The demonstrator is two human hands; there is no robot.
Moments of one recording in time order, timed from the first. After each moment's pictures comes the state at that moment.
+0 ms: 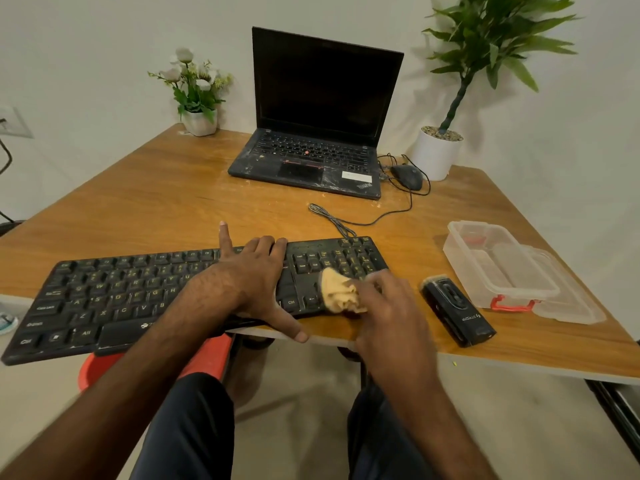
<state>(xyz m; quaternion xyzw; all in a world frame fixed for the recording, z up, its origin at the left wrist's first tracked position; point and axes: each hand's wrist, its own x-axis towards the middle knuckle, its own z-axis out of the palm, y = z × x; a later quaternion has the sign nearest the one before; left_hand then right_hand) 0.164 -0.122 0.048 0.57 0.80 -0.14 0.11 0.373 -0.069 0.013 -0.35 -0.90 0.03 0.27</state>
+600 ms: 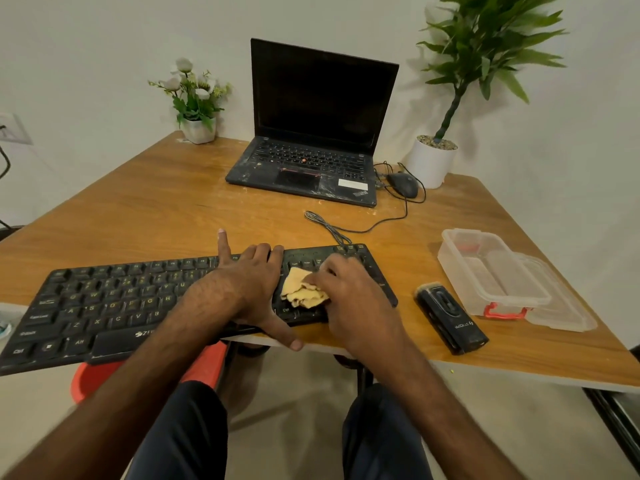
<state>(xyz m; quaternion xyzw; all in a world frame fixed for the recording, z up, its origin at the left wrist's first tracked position) 0.166 -0.120 0.048 0.57 0.80 -0.15 0.10 0.334 -0.060 0.041 -0.23 -0.96 0.07 0.17</state>
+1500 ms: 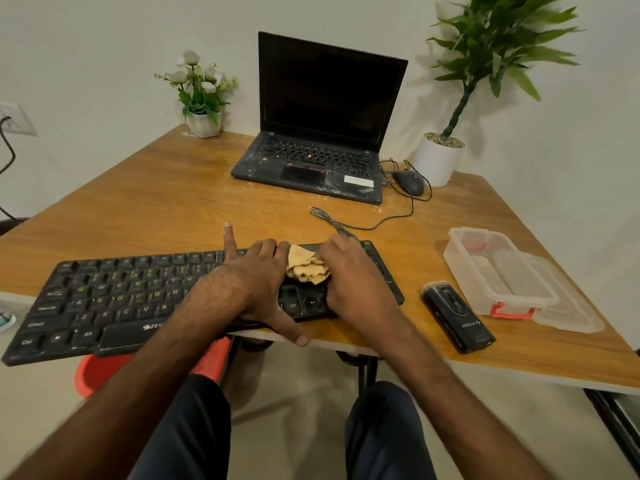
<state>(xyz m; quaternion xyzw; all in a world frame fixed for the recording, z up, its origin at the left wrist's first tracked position) 0.169 -0.121 0.050 0.57 0.80 -0.15 0.11 0.312 -0.035 0.039 -0.23 -0.95 0.06 0.18</state>
